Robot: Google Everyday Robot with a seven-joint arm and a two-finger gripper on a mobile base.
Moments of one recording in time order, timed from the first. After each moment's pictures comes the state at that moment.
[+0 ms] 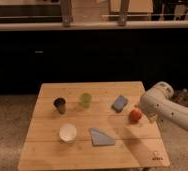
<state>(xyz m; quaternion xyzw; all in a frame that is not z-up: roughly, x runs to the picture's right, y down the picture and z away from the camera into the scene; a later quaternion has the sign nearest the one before) 0.298 0.127 0.787 -0.20 0.00 -0.32 0.92</state>
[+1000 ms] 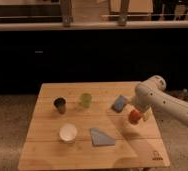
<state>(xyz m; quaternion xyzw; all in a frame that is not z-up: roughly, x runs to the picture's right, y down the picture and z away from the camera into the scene) 0.261 0.127 0.819 -0.24 -0.07 -0.31 0.92</state>
